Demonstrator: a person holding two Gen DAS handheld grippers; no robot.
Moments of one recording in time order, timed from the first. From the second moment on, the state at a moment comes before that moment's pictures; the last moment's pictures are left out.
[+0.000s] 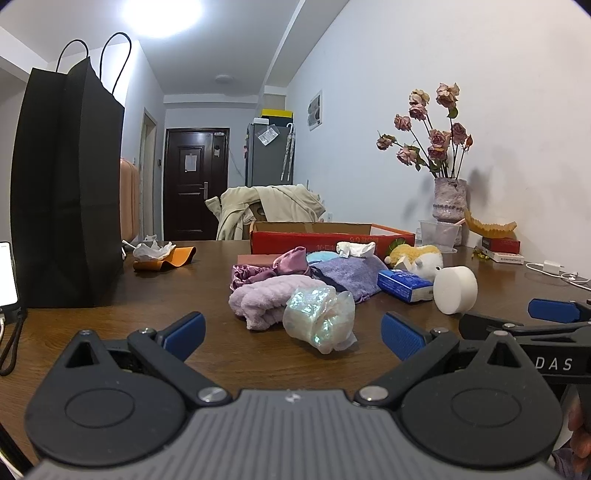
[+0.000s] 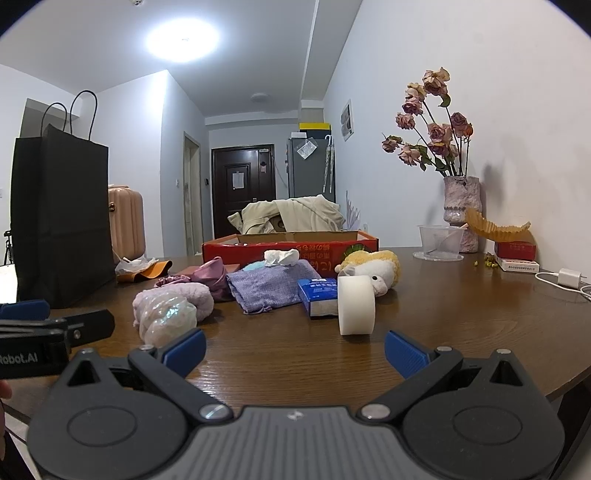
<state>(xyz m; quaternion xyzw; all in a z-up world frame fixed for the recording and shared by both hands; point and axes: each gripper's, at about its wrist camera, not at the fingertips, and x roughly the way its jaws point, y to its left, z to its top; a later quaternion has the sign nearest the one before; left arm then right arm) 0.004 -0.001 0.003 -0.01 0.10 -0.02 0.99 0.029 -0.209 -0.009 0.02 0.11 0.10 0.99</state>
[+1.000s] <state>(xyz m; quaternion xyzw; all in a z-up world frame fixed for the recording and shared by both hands) 0.201 0.092 0.018 -0.22 0.34 -0.12 0.91 0.223 -0.153 0.035 0.11 0.26 0.19 0.94</state>
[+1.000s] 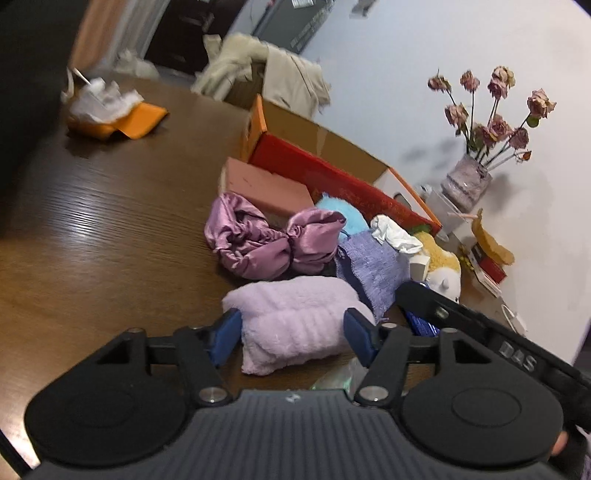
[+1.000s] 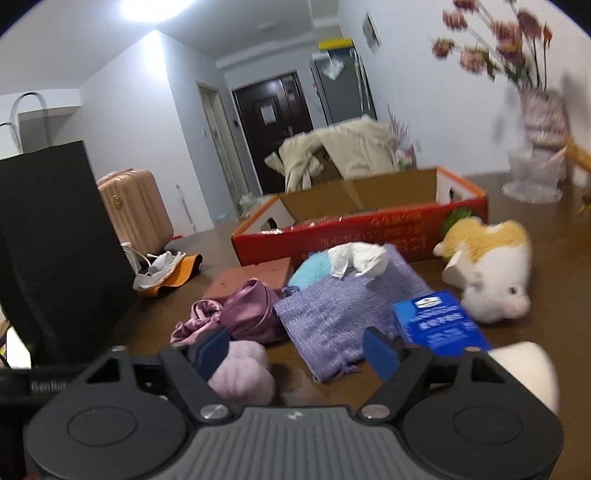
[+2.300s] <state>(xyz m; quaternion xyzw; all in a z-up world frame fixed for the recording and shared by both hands) 0.555 0.088 0.094 -0.25 0.31 -0.11 0.91 0.603 -0.128 0.091 0.15 0.38 0.25 0.88</state>
